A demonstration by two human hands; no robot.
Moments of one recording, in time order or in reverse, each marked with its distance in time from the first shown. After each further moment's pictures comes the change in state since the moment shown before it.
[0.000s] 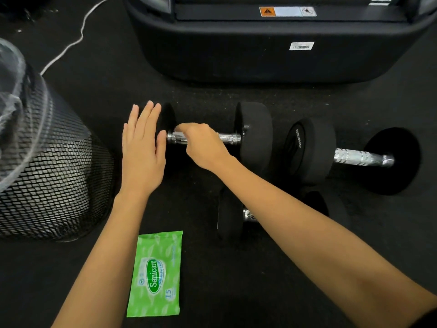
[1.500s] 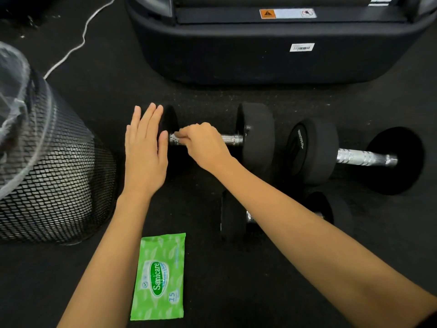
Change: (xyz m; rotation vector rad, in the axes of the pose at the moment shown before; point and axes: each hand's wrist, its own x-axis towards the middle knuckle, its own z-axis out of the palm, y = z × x) left_hand 0.003 0.000 0.000 -0.026 0.012 0.001; right_hand 0.008 0.001 0.007 -0.060 0.047 -0.009
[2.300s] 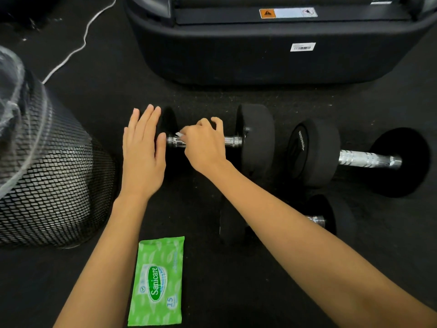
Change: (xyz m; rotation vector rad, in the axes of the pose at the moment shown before) left_hand 0.001 0.001 -0.001 -0.005 0.000 -0.004; right_hand -0.009 -0.010 -0.008 -0.210 0.081 0.087
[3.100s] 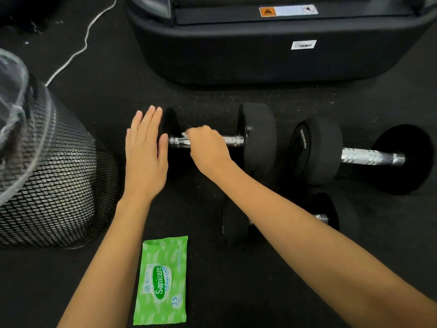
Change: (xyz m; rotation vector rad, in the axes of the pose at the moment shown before) left_hand -0.002 0.000 -0.001 0.004 -0.006 -0.002; right_hand -0.008 -0.007 -0.019 0.049 -0.116 0.006
